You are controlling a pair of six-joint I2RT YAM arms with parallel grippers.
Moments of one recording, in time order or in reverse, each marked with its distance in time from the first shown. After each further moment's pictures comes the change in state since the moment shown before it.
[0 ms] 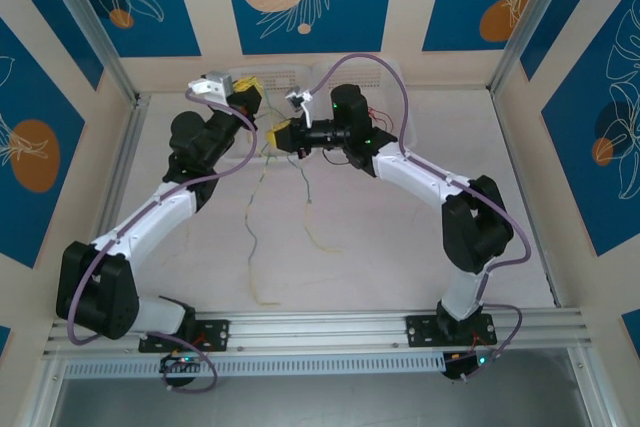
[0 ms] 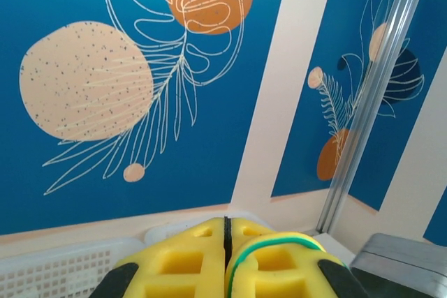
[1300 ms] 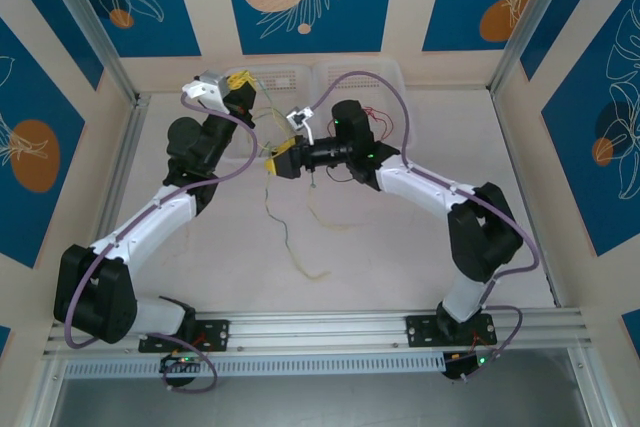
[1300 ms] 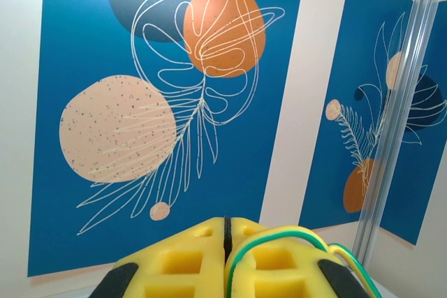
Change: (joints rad) left arm -0.016 -0.019 -0.021 0.087 -0.079 0.072; right arm 0.028 -0.067 -0.133 -0.004 -0.054 0.101
